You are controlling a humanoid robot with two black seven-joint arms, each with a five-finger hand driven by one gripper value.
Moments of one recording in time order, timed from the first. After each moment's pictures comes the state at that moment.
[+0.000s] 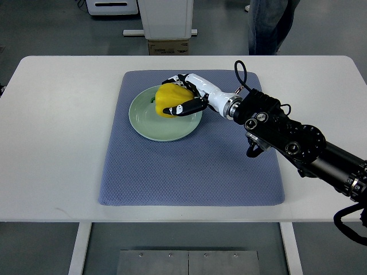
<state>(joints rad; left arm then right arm) -0.01 0.00 -0.11 -0.23 0.09 0.18 -0.17 1.01 0.00 0.39 0.76 -0.94 0.02 0.11</state>
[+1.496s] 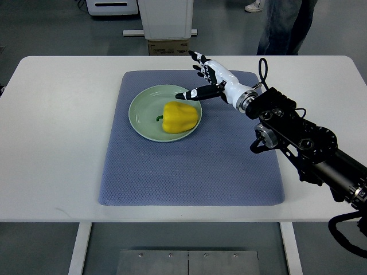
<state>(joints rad) -0.01 0.00 -0.11 -0.23 0.09 0.18 -0.17 0.91 0.00 0.70 0.77 -0.90 0.00 0.11</state>
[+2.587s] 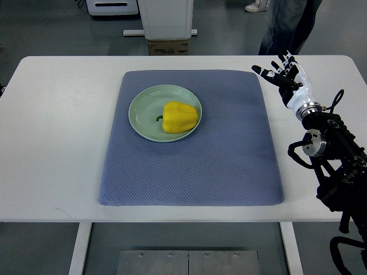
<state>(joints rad) -0.01 0.00 -0.11 -0.23 0.09 0.18 -0.17 0.63 0.00 1.32 0.84 -0.90 0.00 0.10</state>
